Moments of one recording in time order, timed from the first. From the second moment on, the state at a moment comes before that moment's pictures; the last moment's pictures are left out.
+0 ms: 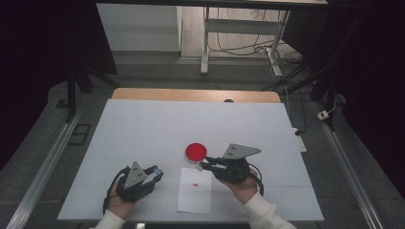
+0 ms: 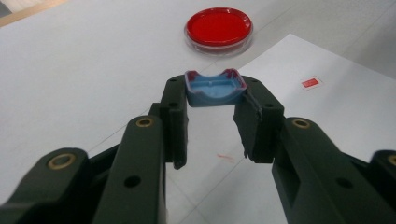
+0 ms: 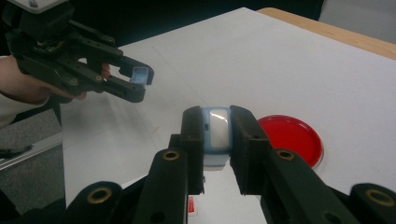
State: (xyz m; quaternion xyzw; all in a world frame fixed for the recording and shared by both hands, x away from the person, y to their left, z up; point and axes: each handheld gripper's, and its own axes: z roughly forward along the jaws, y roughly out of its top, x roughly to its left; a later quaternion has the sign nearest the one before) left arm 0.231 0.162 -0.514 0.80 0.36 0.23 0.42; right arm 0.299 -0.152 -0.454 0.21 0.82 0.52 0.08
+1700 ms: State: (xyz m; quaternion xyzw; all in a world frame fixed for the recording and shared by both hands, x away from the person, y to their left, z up) left arm 0.256 0.078 -0.517 0.83 0.30 0.23 0.42; right arm 0.297 -0.151 -0.453 0.22 0.82 0.52 0.09
